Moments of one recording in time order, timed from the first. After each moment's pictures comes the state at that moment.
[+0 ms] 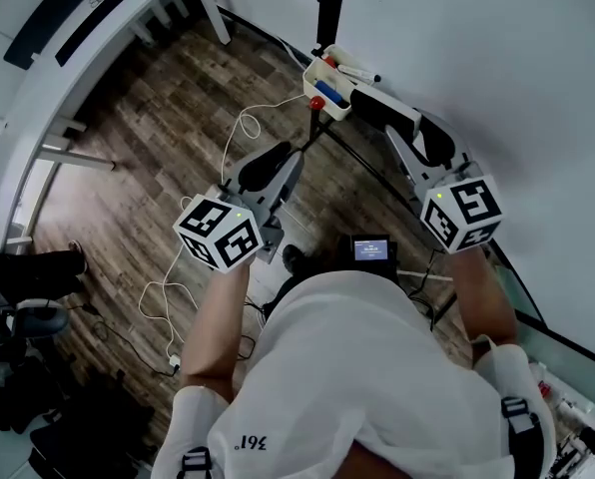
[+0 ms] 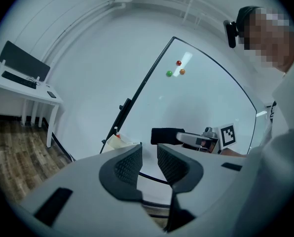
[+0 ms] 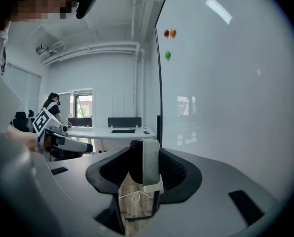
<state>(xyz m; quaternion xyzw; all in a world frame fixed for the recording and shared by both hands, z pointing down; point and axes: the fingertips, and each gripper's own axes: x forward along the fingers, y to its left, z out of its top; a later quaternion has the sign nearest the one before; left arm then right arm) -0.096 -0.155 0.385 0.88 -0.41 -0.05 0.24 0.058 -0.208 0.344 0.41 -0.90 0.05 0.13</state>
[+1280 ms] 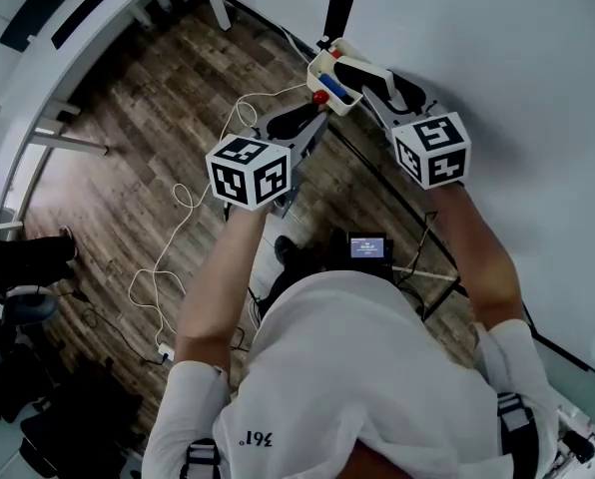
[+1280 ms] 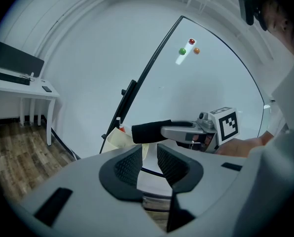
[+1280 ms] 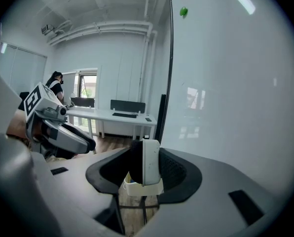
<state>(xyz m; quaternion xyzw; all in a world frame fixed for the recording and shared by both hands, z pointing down) -0.063 -0.225 0.420 0.88 -0.40 0.01 0.26 0.018 -0.287 0.395 0.38 -0.90 0.02 0.23</state>
